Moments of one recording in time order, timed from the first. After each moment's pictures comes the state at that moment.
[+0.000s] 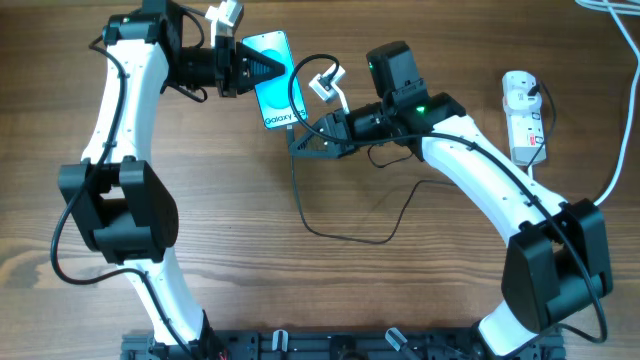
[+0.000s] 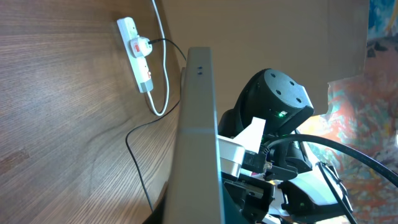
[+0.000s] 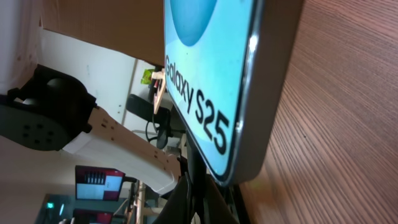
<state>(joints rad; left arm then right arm) 0.02 2.10 1.94 -1.37 1.40 0.23 0.45 1.79 1.34 -0.41 -1.24 0.38</state>
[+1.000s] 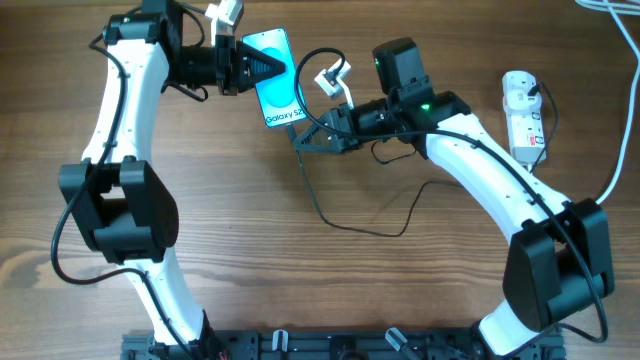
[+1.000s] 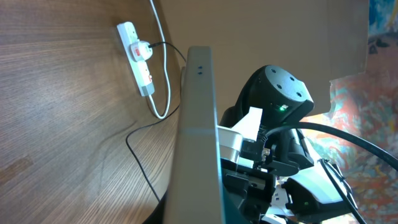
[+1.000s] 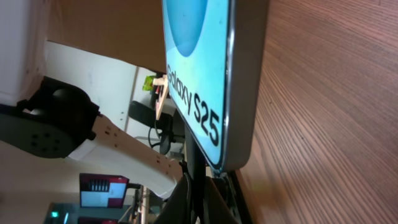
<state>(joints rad) 0.02 2.10 1.94 -1.35 1.40 0.23 0.42 1.79 1.34 -0.38 -1.25 0.43</state>
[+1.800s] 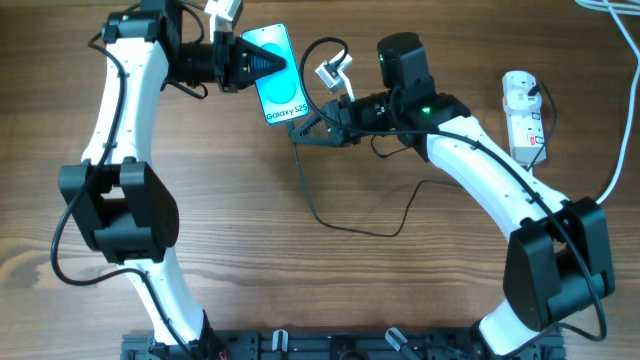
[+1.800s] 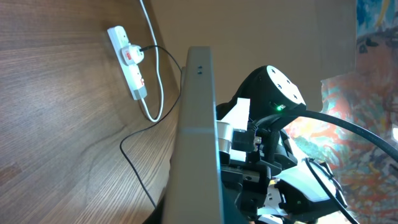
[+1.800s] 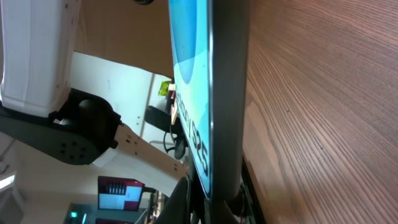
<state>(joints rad) 0.01 2.10 1.96 -1.36 1.43 0.23 0.42 1.79 1.31 -0.16 -1.30 0.63</state>
